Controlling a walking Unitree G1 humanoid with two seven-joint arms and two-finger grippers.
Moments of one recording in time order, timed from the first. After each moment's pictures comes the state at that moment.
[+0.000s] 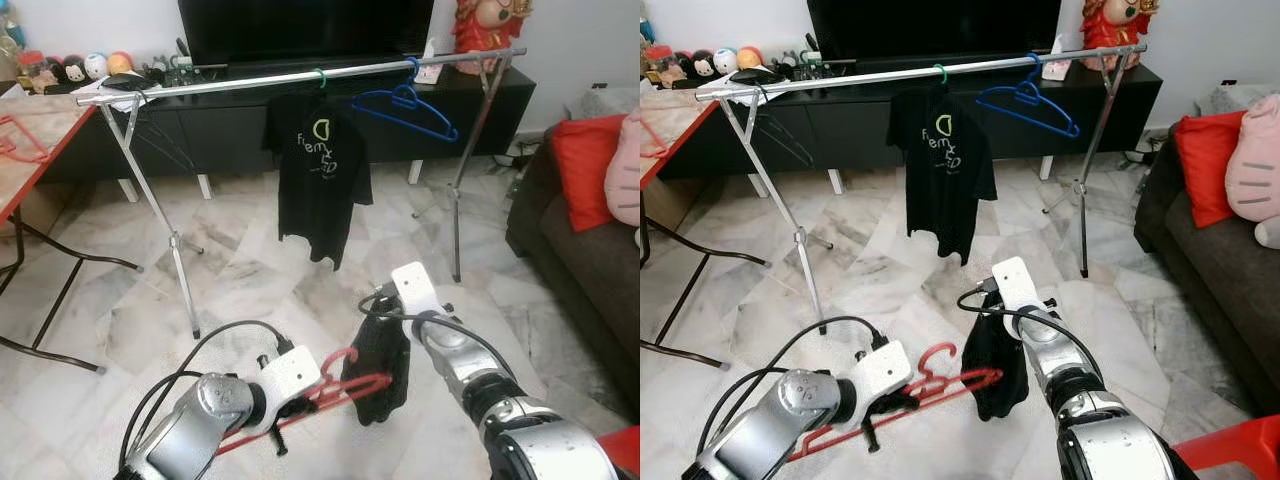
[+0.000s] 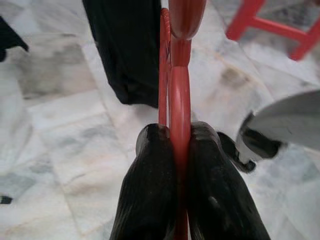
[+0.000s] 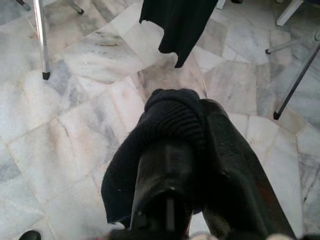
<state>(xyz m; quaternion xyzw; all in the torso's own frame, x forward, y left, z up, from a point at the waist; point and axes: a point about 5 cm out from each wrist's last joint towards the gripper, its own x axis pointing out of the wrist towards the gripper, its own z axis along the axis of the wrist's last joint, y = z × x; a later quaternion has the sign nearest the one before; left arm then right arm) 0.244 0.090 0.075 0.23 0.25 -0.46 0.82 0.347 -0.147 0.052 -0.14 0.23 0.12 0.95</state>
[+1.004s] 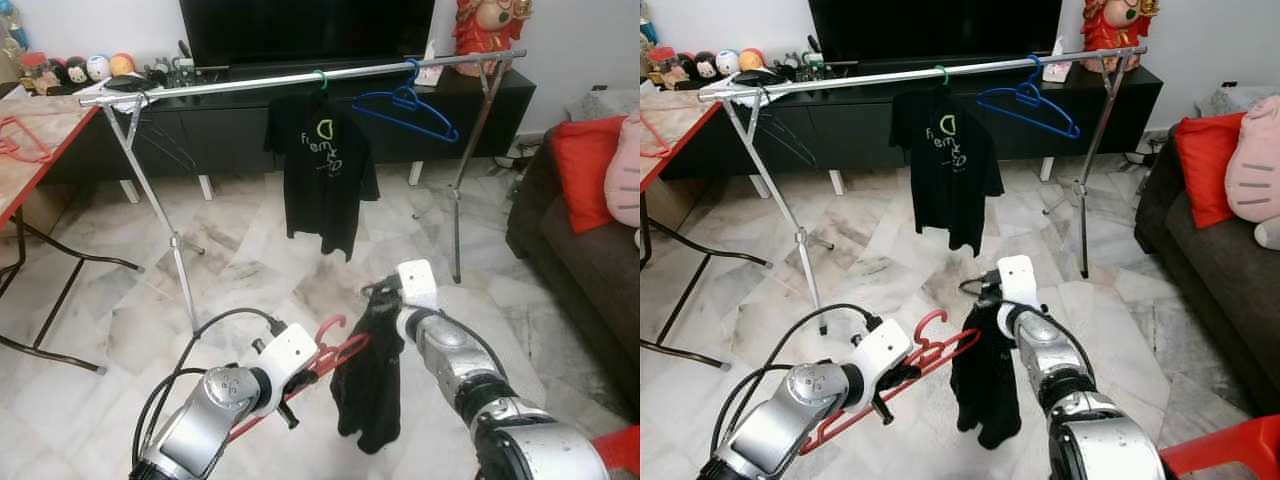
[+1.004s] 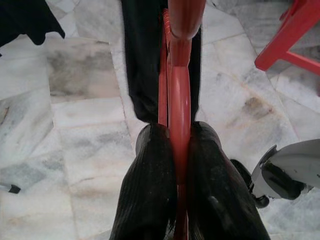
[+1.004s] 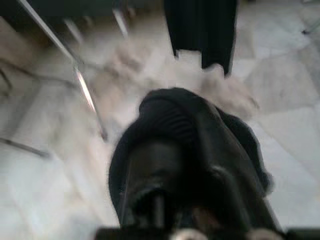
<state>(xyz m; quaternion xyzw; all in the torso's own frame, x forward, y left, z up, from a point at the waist) 0.258 0.089 0.073 0.18 0.24 -0.39 0.87 0.352 -0.124 0.065 0.13 0.17 0.13 0.97</state>
